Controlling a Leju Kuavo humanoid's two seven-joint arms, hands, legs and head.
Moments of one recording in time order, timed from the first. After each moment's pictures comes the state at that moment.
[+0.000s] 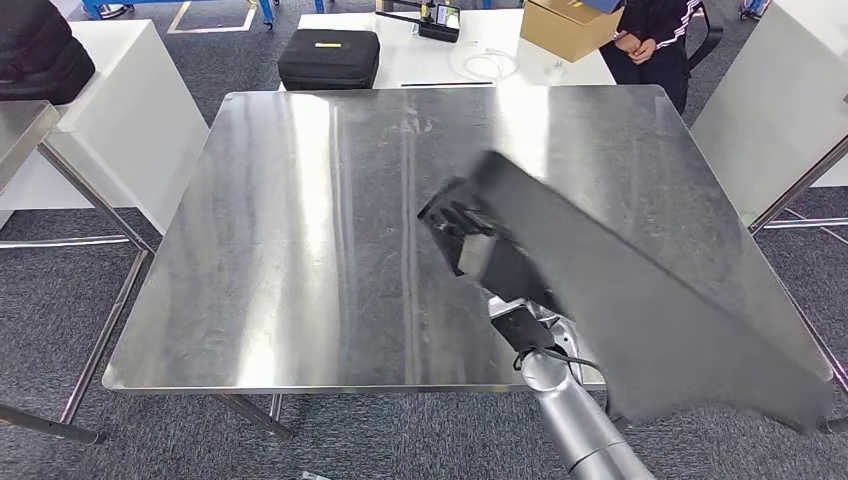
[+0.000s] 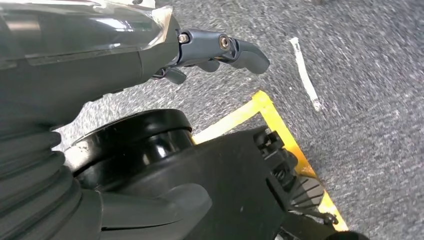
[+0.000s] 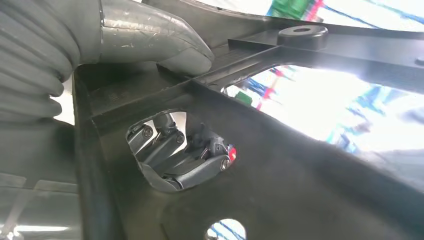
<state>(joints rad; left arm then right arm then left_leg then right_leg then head) -0.12 -0.12 -1.41 -0.19 0.89 0.41 -0.23 -0.36 0.02 0.35 -1.08 0.41 -0.41 -0.59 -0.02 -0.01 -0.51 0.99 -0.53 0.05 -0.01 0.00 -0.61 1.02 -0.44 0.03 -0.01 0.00</state>
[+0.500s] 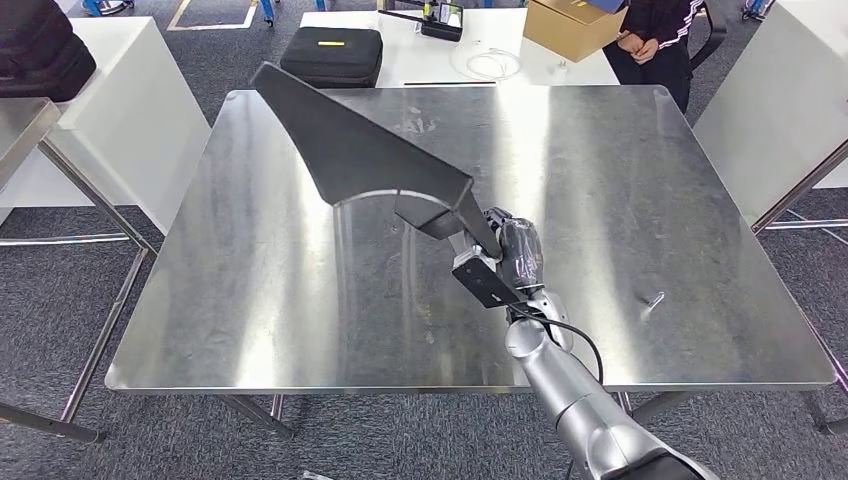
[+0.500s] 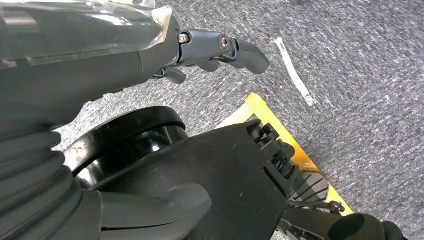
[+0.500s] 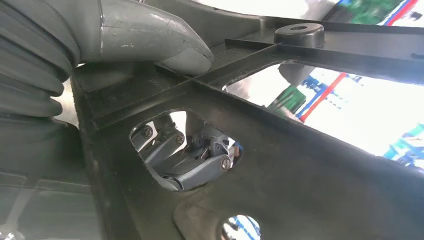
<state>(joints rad) -0.13 -0.12 -1.47 -0.20 0.82 0.40 -0.20 -0.57 0.04 0.39 -0.78 0.54 -0.54 -0.43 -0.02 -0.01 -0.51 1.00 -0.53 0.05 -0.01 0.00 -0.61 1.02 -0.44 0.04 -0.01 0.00</state>
